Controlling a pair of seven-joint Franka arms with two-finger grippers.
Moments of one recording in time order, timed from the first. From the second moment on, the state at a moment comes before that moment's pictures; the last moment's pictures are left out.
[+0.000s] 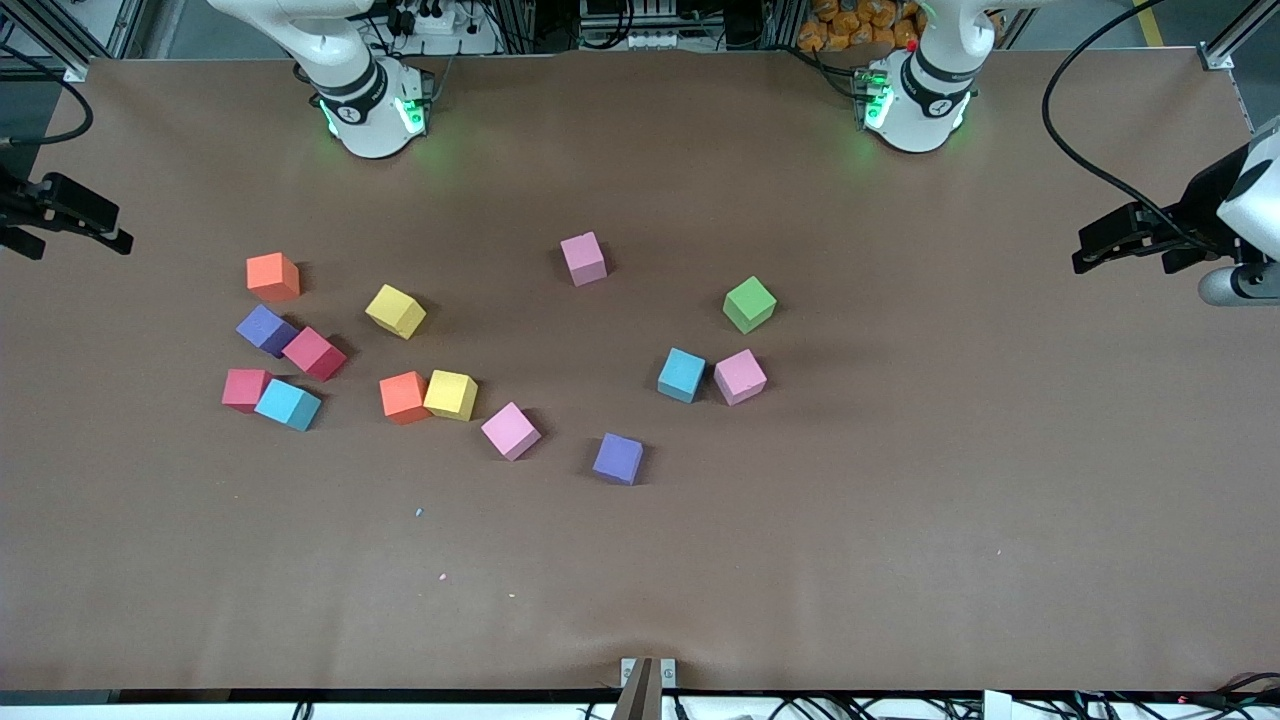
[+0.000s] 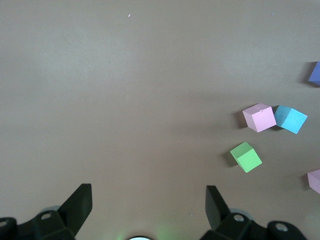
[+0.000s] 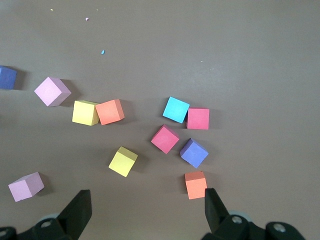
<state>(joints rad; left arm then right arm) 0.00 0.11 -0.08 -1.40 -0.05 1.43 -0.10 -0.01 -0.04 -0.08 -1.58 0.05 1.52 -0.11</state>
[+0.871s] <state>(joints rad) -0.01 0.11 -0.14 -1.40 -0.05 1.43 -0.10 -0.01 -0.04 -0.08 -1.60 0.04 1.52 -0.11</state>
